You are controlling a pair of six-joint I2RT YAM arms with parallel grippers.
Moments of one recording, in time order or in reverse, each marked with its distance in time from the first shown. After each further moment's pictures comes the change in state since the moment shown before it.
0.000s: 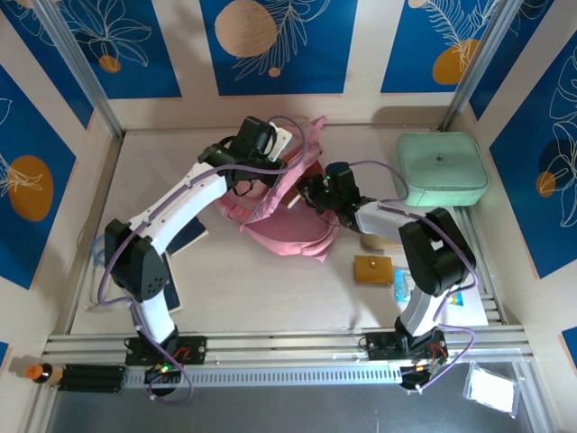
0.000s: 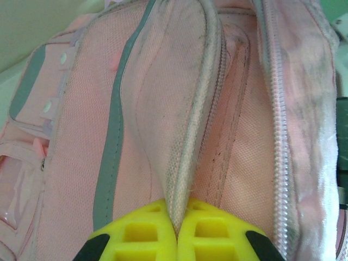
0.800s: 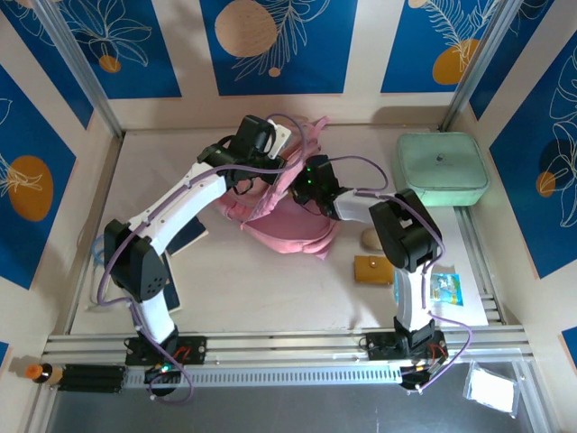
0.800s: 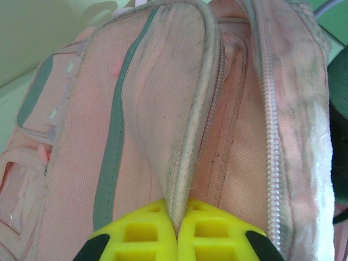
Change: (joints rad) left arm 0.003 -0.002 -0.002 0.030 -0.023 -0.004; right arm 0.027 0.226 0.190 0.033 0.053 0.077
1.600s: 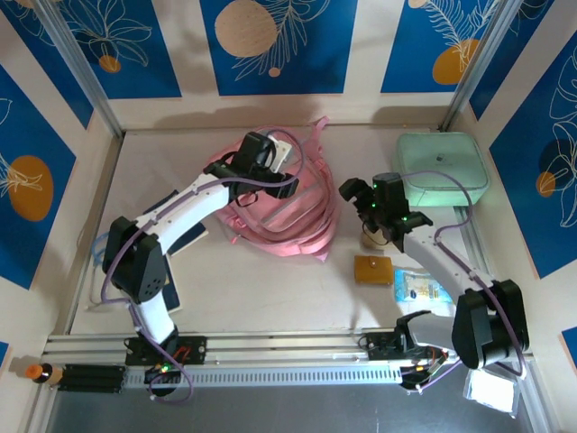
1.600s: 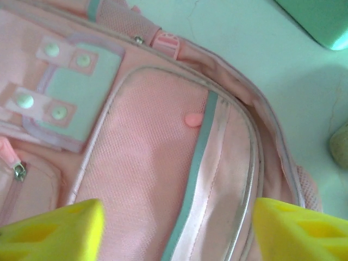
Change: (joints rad) left arm 0.018 -0.021 -0.237 0.196 0.134 -0.114; right arm -0.226 -0.758 -0.372 -0.573 0.149 -0.351
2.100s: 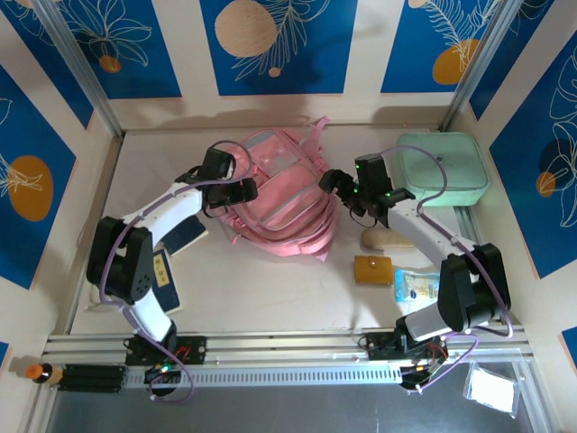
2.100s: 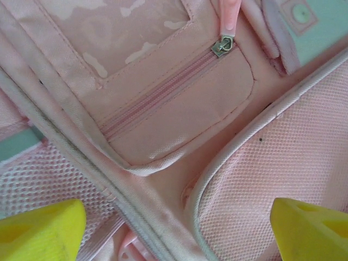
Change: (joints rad) left arm 0.226 -0.035 -0.266 0.055 -0.021 -0.432; right arm 0.065 0.231 0.200 -0.044 -0.112 -0.169
